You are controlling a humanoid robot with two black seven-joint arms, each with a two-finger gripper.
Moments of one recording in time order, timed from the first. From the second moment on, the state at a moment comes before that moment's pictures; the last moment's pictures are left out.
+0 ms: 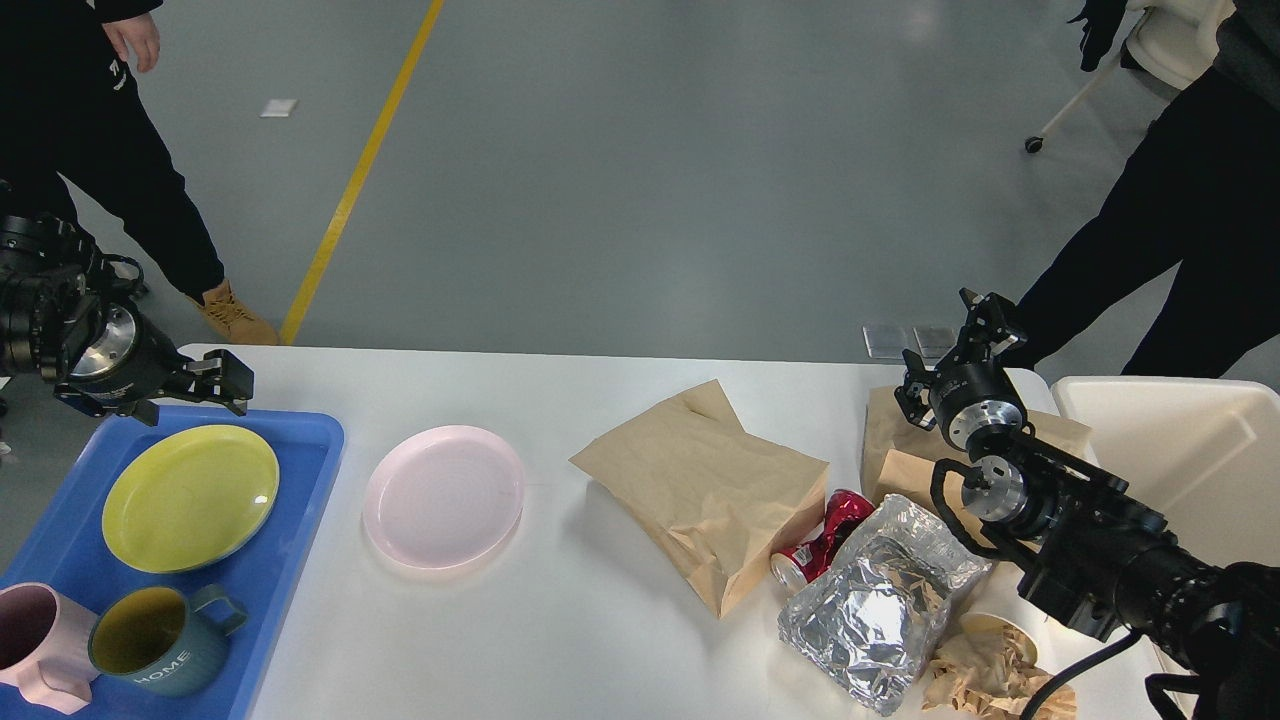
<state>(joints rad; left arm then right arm) -1.32 0.38 1.51 -0.28 0.08 -0.77 -0.35 0.75 -0.19 0.33 0.46 0.28 0.01 0.47</state>
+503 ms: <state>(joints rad) -1.20 0.31 1.37 -0.23 0.08 -0.64 -0.32 0.75 -0.19 0.33 0.46 0.28 0.01 0.47</state>
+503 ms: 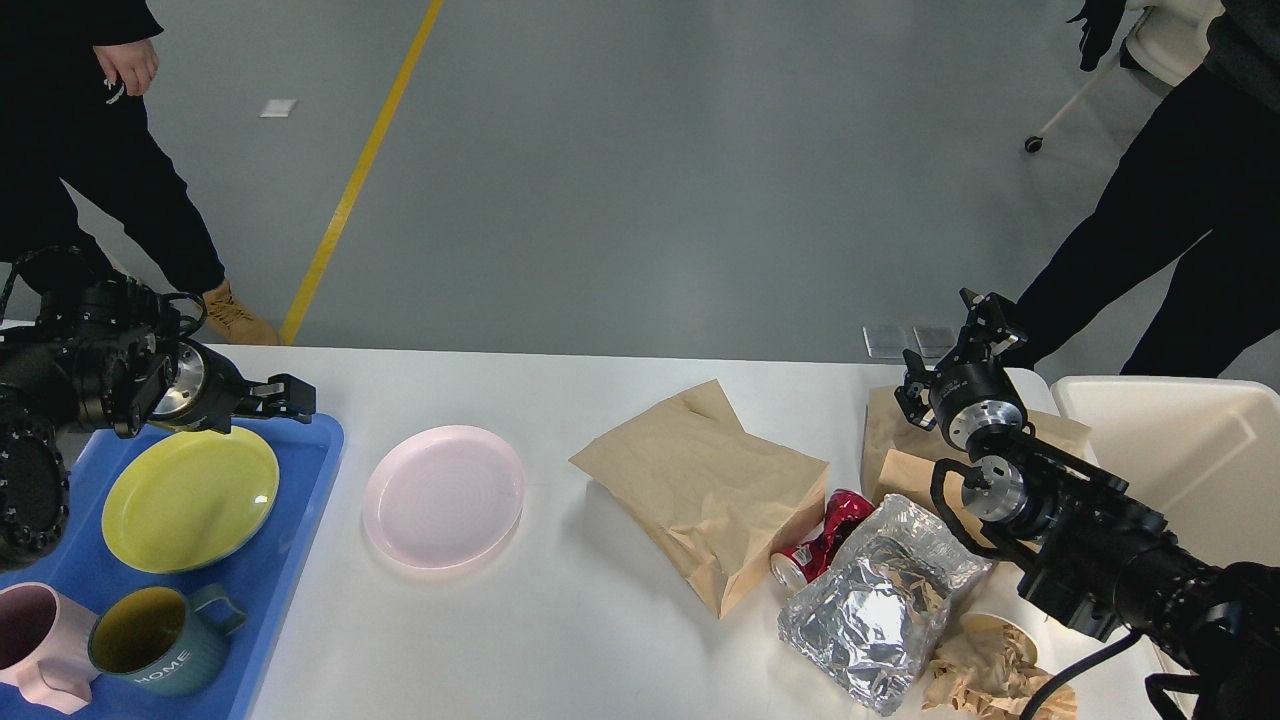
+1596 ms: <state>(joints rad) -1.13 0.32 1.07 -0.23 0.08 -0.63 -0.31 0.75 -0.19 0.33 0.46 0.28 0.01 0.47</state>
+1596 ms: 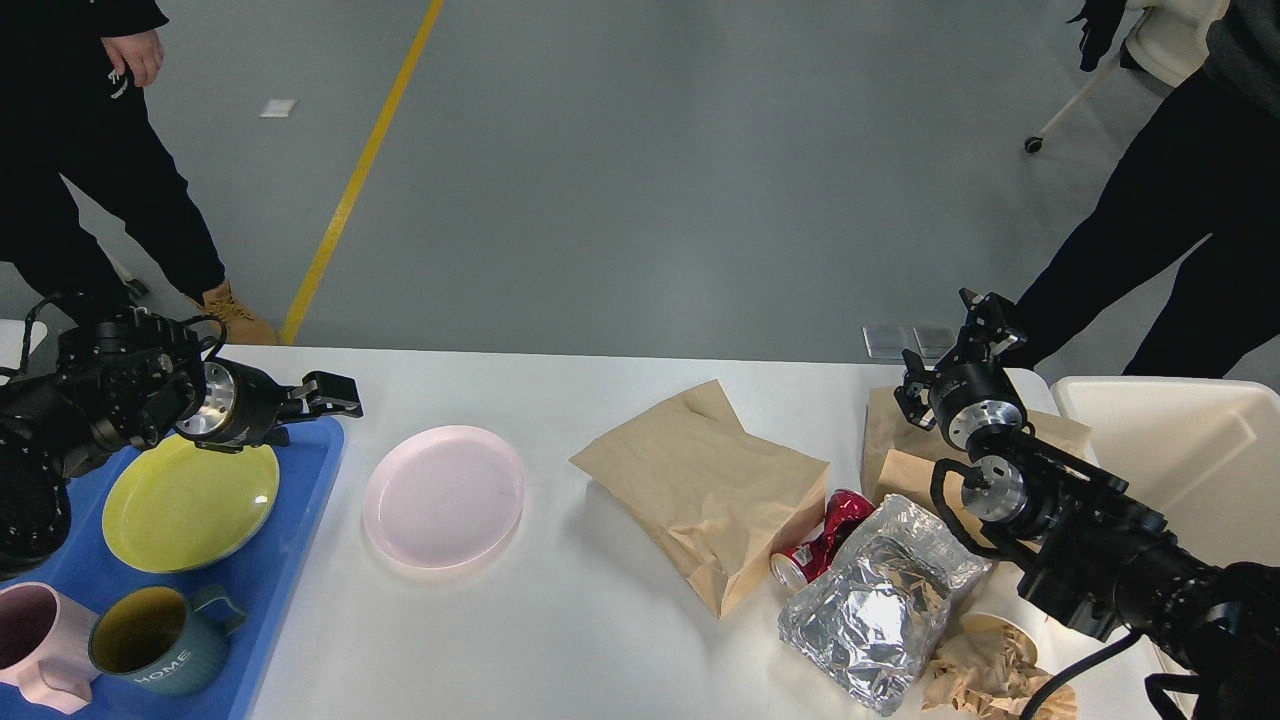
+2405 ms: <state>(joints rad) -1.15 0.41 1.03 -0.23 0.08 -0.63 -0.33 0.75 -0.19 0.33 0.46 0.28 0.01 0.47</state>
